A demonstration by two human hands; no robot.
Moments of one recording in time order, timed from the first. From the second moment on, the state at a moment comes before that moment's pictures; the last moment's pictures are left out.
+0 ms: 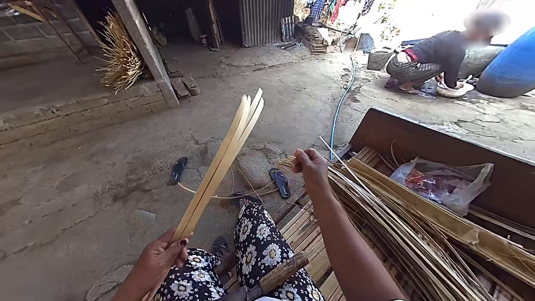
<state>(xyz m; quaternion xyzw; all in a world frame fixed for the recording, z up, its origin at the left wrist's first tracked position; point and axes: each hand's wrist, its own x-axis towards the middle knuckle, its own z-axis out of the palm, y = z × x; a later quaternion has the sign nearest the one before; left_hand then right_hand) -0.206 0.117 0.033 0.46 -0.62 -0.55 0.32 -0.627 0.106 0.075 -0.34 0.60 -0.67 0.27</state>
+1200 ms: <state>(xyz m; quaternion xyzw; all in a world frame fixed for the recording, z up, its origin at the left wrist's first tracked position) -0.217 0.121 0.005 0.51 -0.64 -0.50 0.27 -0.619 0.125 0.125 -0.42 0.37 -0.72 0.42</state>
